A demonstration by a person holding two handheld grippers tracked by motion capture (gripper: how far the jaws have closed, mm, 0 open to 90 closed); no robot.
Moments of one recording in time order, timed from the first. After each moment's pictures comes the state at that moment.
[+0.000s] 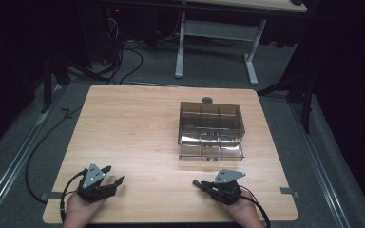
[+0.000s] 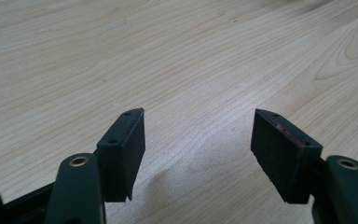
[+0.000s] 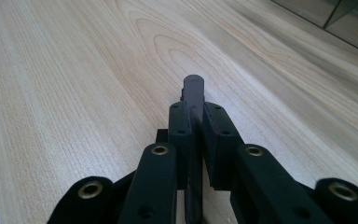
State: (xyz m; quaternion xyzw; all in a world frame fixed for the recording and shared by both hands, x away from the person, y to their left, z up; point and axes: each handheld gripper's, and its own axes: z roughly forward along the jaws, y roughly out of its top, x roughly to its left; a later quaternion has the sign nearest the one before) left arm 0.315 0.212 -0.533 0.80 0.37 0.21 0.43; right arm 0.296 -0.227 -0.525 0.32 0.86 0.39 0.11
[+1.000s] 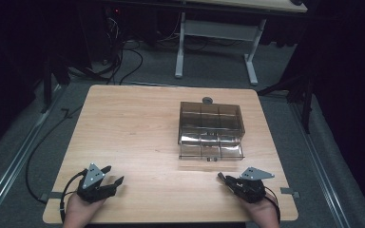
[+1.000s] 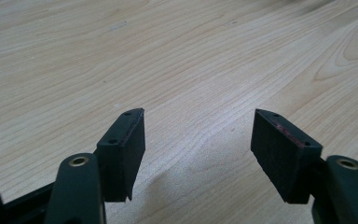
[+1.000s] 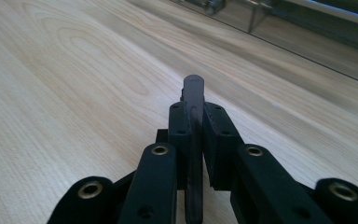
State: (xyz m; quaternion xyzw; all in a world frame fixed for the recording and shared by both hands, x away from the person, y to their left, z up) left arm 0.315 0.212 -0.533 0.80 0.37 0.21 0.43; right arm 0.289 -0.297 -0.520 0.41 0.81 0.38 0.17
